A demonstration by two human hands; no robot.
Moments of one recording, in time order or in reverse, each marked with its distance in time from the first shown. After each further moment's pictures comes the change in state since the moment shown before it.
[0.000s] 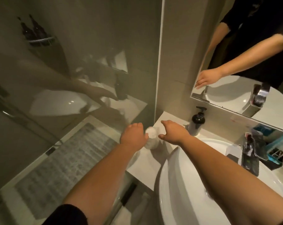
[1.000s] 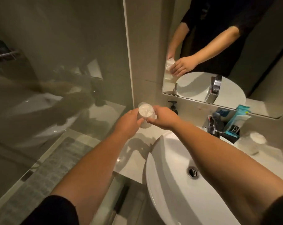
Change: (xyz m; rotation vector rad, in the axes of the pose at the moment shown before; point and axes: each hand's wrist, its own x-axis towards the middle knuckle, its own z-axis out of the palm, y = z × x) left_hand 0.001 0.050 -0.043 -0.271 0.117 0.263; right_hand -0.054 -0.001 -0.065 0.214 0.205 0.064
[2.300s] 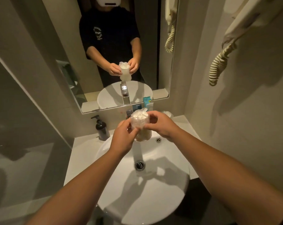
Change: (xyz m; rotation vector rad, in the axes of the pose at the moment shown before) left_hand -0.070 0.214 0.070 -0.618 -0.224 0.453; right_hand -0.239 0.110 -0.085 0.740 0.540 0.376
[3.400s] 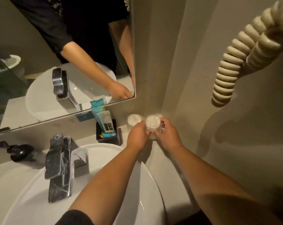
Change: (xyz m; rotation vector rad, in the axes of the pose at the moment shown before) left_hand 0.181 -0.063 0.285 0.121 -0.366 -0.132; right_hand 0.119 0.245 -0.144 -0.128 0.445 0.304
